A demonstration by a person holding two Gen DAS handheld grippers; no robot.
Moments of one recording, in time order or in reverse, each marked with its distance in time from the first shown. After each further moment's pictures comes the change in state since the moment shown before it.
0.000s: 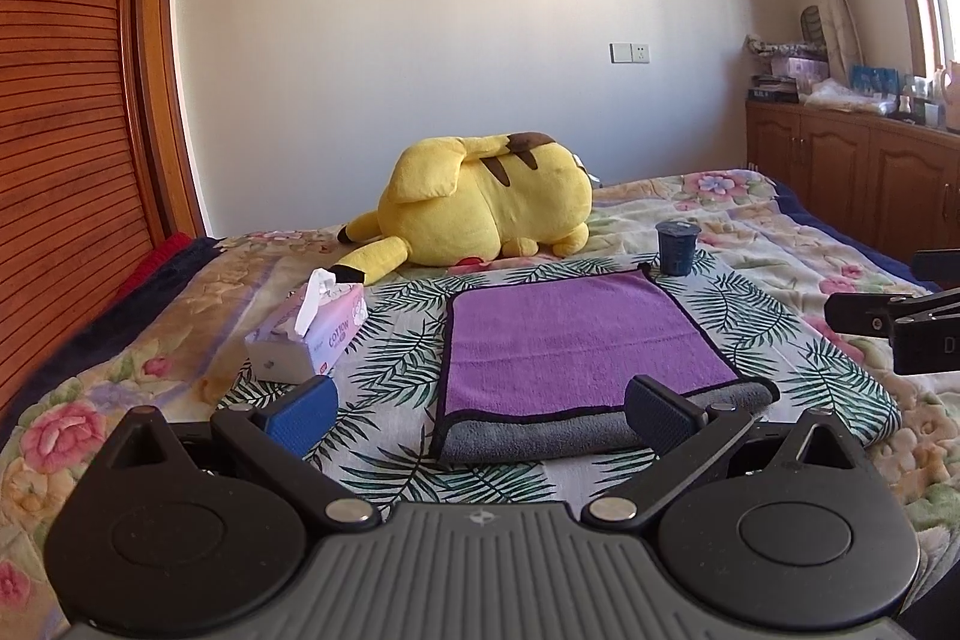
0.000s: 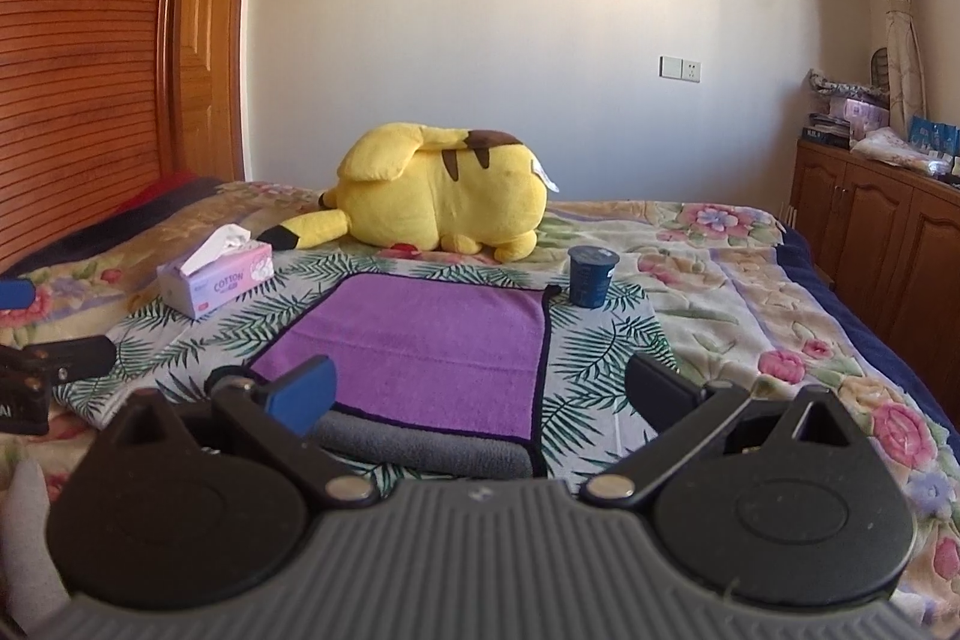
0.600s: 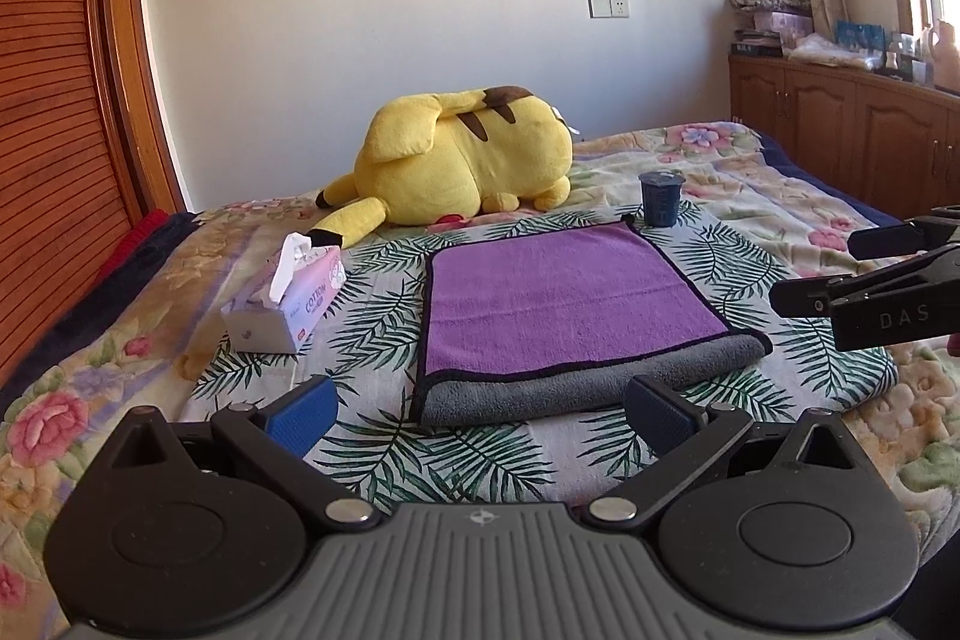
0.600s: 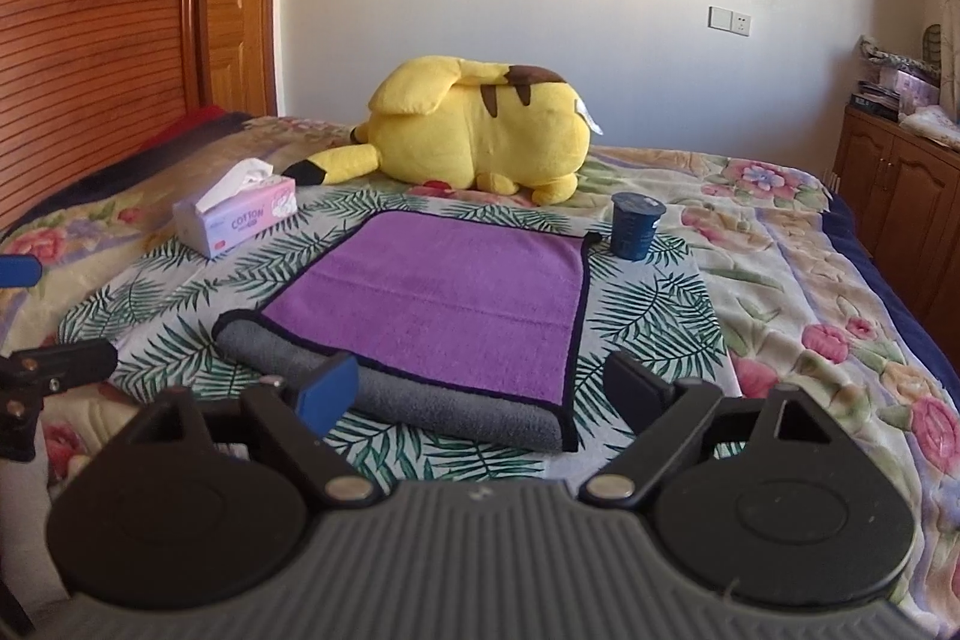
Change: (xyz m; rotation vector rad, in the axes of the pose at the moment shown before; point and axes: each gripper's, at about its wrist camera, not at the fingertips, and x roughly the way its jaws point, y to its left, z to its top) left arm 0.015 -0.009 -0.005 0.037 0.087 -0.028; right arm 0.034 0.001 -0.001 -0.054 0.132 0.076
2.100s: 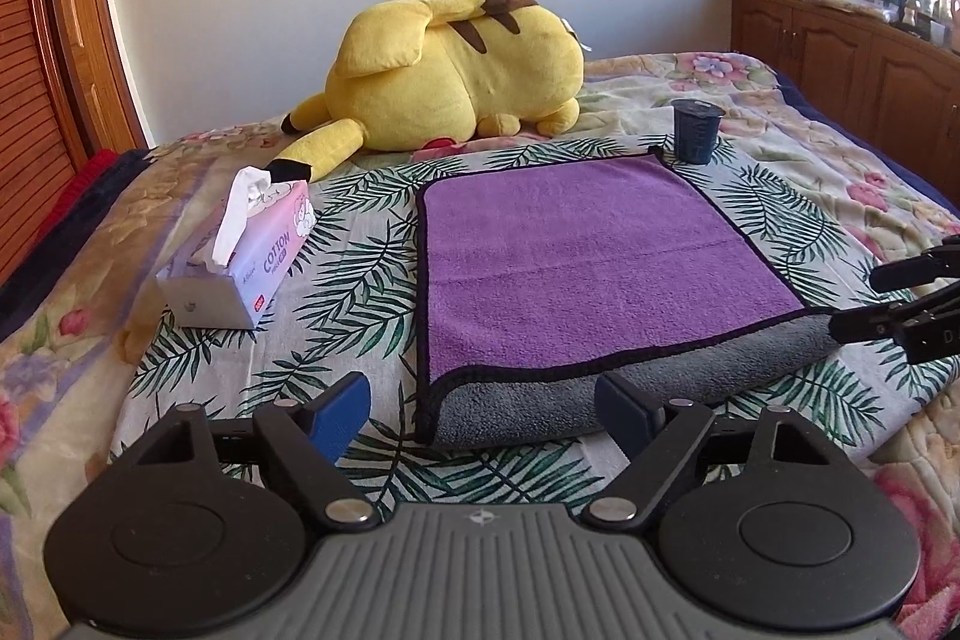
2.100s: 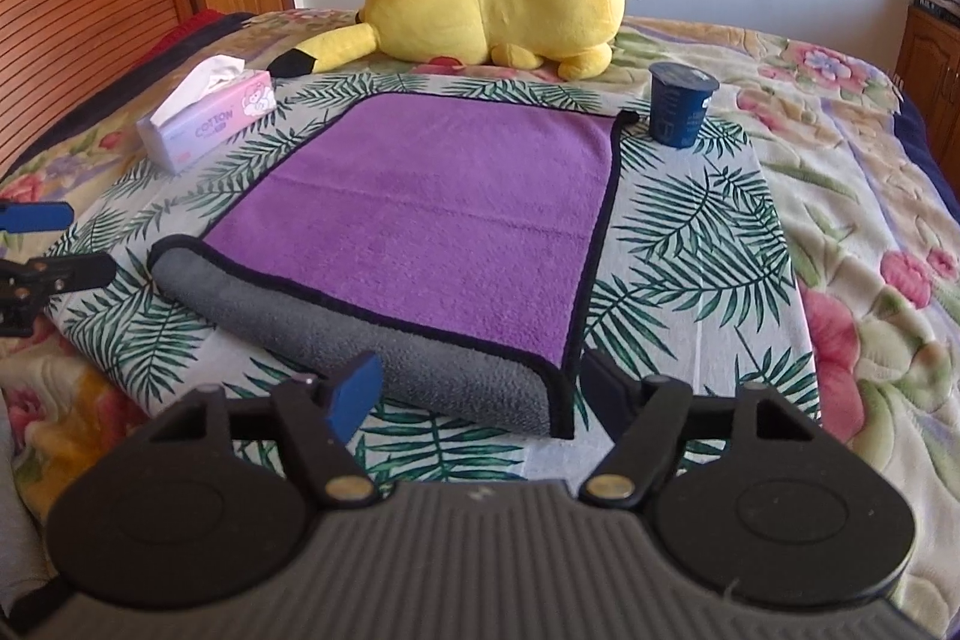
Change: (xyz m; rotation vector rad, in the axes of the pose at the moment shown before) left arm 0.115 0.032 0.018 -0.005 0.170 -0.061; right arm 0.092 -0.042 -0.001 0.029 0.256 0.113
